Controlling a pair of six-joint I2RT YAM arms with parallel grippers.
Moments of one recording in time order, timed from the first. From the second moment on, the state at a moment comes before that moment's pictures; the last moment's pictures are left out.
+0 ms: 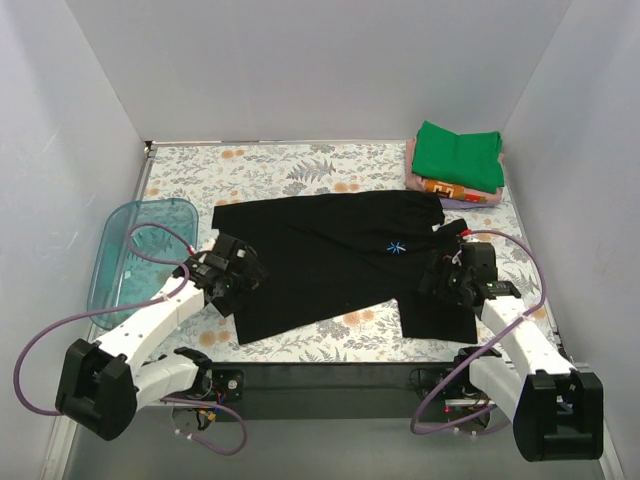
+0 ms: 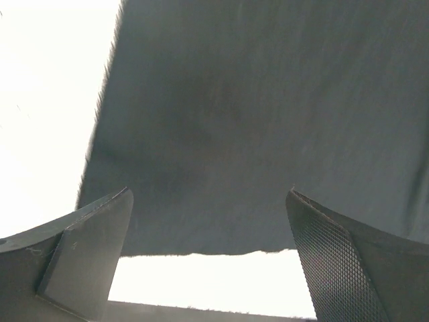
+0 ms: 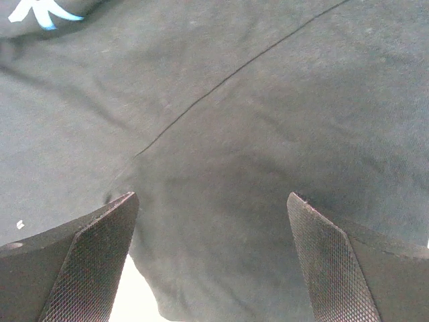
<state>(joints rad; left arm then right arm) -0.40 1.11 0.67 -0.66 -0.12 -1.10 0.08 0.96 0.43 -0.40 -0.14 0.39</state>
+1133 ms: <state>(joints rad) -0.72 1.20 0.58 -0.89 -0.21 -1.34 0.07 0.72 0.49 -0.54 0.00 0.44</state>
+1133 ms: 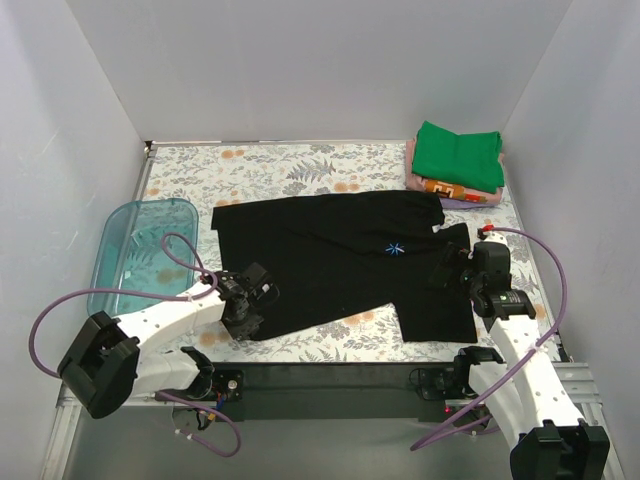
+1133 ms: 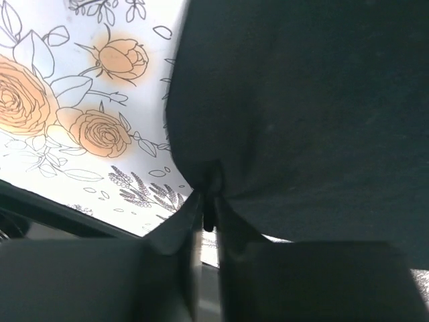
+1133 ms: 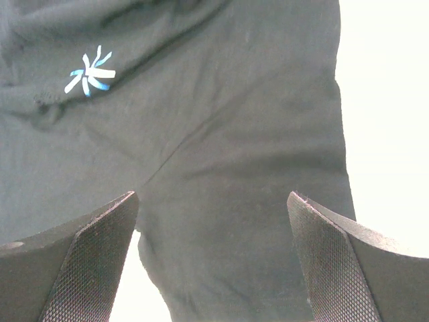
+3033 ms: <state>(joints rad) -0.31 1.23 0.67 -0.50 -0.30 -1.23 0.36 0.86 0.59 -0.48 0.12 0.47</state>
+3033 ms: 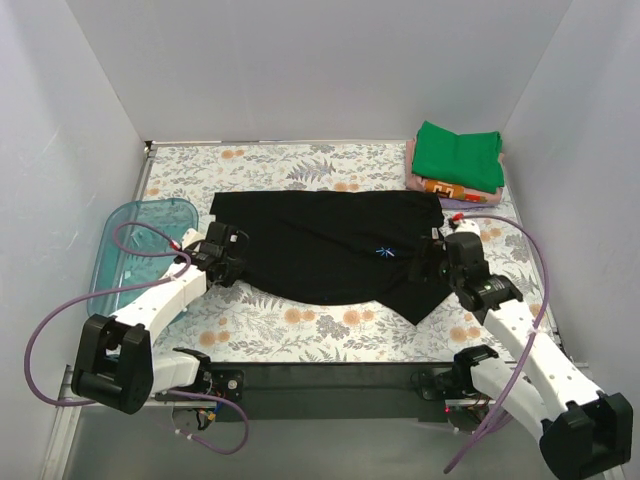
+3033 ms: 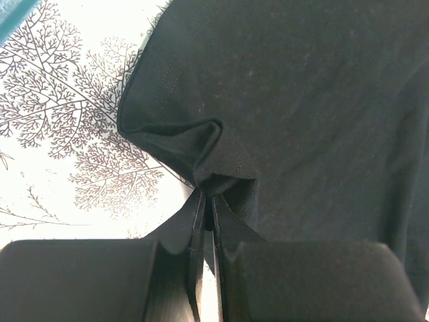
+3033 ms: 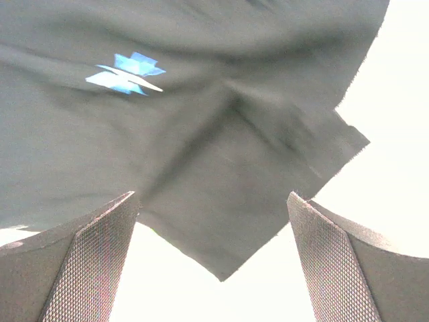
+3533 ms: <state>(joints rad) -0.31 1.19 0.63 -0.48 -0.27 -1.19 0.27 1.03 0.48 -0.59 0.18 0.58</state>
